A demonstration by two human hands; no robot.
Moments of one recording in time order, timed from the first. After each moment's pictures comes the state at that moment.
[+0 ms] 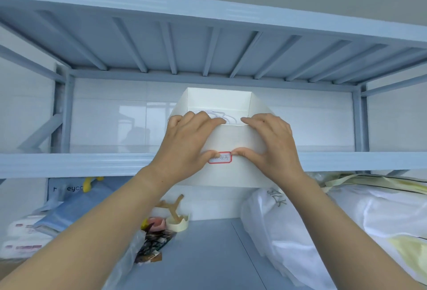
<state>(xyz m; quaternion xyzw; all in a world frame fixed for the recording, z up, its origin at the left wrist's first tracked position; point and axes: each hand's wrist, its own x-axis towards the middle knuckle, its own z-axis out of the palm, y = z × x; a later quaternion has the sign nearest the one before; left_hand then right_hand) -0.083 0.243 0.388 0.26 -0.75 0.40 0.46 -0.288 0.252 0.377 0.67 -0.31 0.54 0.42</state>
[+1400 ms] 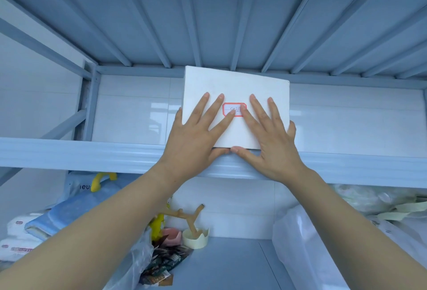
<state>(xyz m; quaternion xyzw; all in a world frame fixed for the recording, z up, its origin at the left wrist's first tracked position) -0.080 0.105 0.365 0.38 -0.67 0.52 0.37 -0.277 0.093 0.362 0.71 -0.40 0.43 0.39</state>
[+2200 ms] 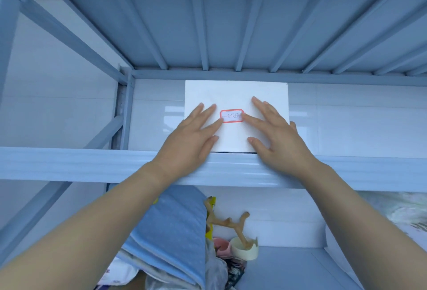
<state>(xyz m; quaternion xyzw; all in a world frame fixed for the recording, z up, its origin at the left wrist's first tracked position) 0.150 0.060 0.373 0.32 -0.76 0.36 0.43 -0.075 0.065 0.379 0.76 -0.38 0.43 0.30</state>
